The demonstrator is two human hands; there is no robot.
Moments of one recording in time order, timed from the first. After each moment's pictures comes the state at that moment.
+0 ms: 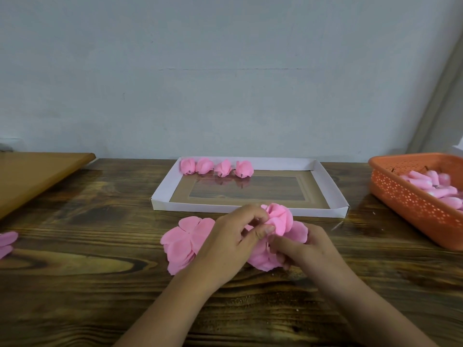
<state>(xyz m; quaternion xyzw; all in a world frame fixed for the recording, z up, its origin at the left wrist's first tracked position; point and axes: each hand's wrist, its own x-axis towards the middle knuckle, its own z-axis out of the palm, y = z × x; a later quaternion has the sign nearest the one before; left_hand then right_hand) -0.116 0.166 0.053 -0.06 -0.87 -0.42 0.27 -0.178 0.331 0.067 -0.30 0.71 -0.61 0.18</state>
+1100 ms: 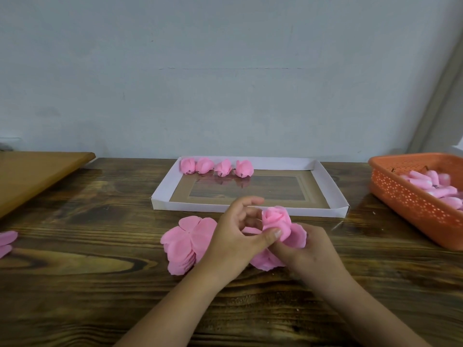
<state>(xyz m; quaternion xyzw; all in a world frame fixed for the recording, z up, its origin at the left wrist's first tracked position) -0.123 0.180 0.048 0.04 -0.74 -0.63 0.24 -0.178 0.329 0.059 -0.33 0.74 -0.58 0.10</state>
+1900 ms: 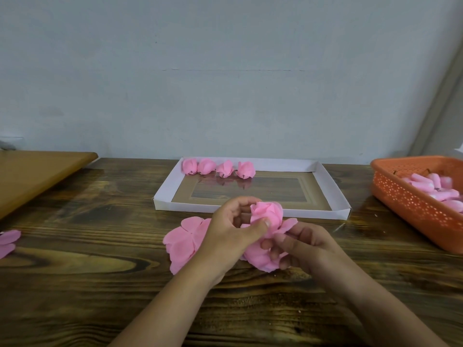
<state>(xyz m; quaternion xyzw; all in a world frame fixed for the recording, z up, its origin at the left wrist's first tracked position) -0.119 0.170 0.059 0.09 -0.70 -0.68 0.22 -0.191 0.336 0.062 -0.33 0.62 -0.66 0.28</state>
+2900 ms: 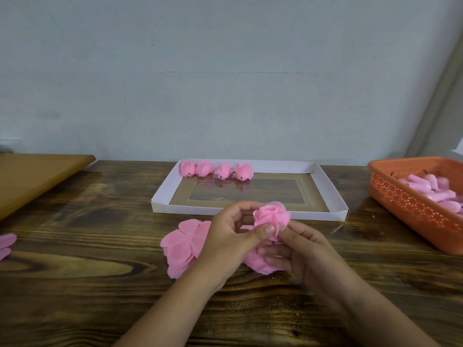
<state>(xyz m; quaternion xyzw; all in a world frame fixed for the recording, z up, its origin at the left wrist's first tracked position) -0.119 0.175 0.056 0.04 -0.69 -0.68 0.23 -0.196 0.329 0.049 -0.29 0.52 -0.73 0.34</state>
